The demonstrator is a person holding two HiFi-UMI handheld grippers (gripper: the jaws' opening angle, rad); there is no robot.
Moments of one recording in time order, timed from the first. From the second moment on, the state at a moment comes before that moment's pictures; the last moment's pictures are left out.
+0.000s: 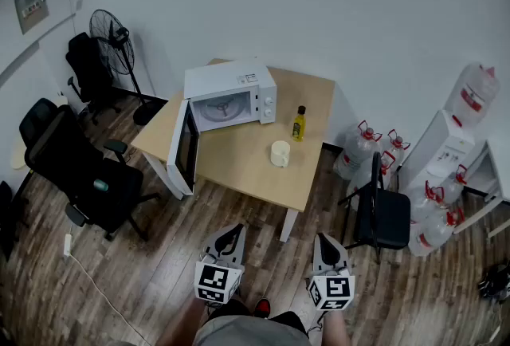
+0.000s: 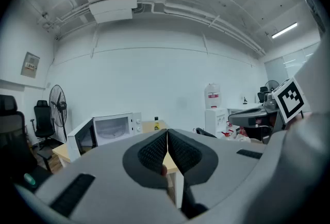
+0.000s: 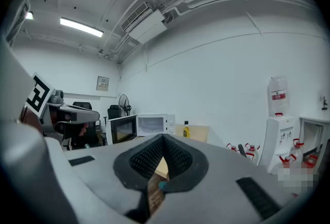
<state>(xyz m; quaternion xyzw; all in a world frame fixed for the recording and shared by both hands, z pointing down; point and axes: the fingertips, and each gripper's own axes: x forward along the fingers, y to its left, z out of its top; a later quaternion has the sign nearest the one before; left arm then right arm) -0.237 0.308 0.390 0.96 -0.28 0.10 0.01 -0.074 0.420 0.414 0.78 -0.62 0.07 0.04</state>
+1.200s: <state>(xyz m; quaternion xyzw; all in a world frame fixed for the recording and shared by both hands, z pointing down) -0.043 0.152 0.453 0.94 -0.30 0.13 0.07 0.109 0.246 0.451 0.74 -0.66 0.11 0.06</state>
